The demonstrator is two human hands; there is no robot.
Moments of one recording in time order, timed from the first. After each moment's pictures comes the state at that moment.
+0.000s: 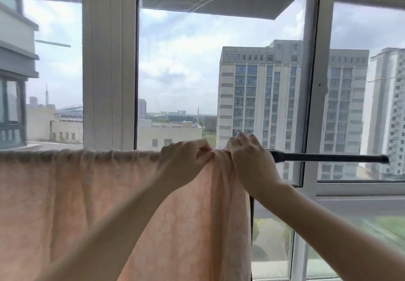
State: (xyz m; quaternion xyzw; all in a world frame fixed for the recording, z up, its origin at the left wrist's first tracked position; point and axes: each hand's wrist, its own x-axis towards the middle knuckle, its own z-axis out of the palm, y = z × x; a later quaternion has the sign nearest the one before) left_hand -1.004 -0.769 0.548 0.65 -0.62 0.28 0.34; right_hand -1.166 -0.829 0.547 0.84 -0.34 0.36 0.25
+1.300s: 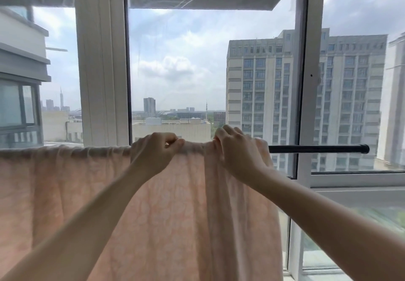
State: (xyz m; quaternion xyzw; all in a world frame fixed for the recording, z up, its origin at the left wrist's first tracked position) left_hand -1.009 -0.767 0.549 0.70 -0.53 0.25 0.40; right_hand -1.202 -0.857 0.553 0.86 -0.27 0.41 0.15
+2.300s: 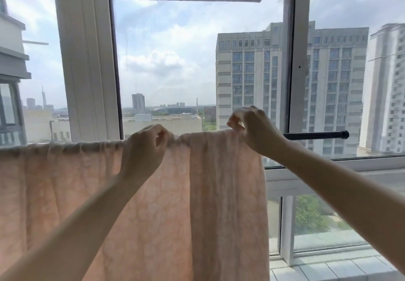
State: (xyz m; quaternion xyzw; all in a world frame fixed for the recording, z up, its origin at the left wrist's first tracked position) left_hand -1.015 -0.760 0.535 0.62 -0.54 0.33 0.46; right_hand -1.245 -0.889 0.576 0.86 -0.23 0.45 0.11
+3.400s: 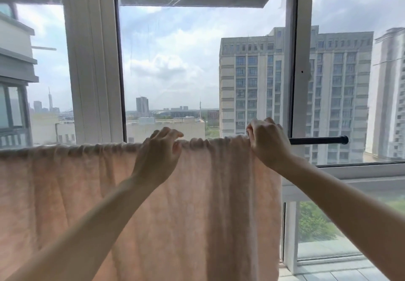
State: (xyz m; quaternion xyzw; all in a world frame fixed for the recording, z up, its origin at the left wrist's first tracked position) left_hand -1.030 -0.768 0.531 0.63 -0.58 0.33 0.40; right_hand -1.255 -0.905 0.554 0.80 -0.34 0.47 0.19
